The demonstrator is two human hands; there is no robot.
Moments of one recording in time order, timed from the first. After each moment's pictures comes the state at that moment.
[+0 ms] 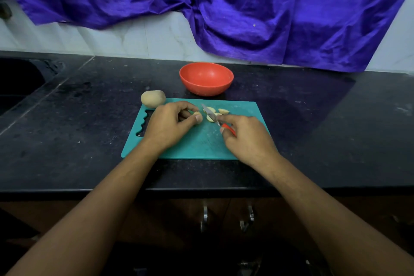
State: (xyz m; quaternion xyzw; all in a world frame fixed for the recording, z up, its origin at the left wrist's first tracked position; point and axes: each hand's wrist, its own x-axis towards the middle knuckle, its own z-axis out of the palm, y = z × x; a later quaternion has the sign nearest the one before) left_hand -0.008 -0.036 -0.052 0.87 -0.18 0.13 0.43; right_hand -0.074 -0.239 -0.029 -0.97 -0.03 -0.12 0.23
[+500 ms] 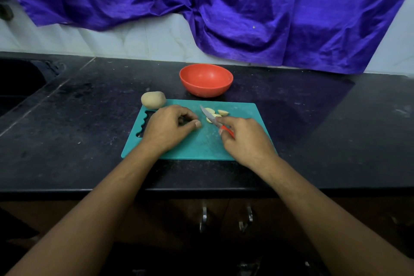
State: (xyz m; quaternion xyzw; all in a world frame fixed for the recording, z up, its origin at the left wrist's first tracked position) left_hand -0.010 -0.033 -0.051 0.91 -0.18 0.14 0.35; right_hand -0.079 -0.236 -0.026 -0.97 -0.04 -0.12 0.22
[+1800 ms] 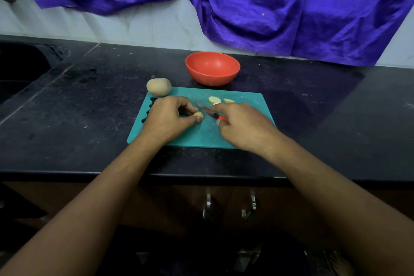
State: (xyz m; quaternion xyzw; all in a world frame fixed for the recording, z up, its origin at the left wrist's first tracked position) left_hand -0.025 -0.024 -0.052 0.90 -0.15 0.13 0.39; right_hand -0.082 -0.216 0.005 -0.99 -0.10 -0.01 0.14
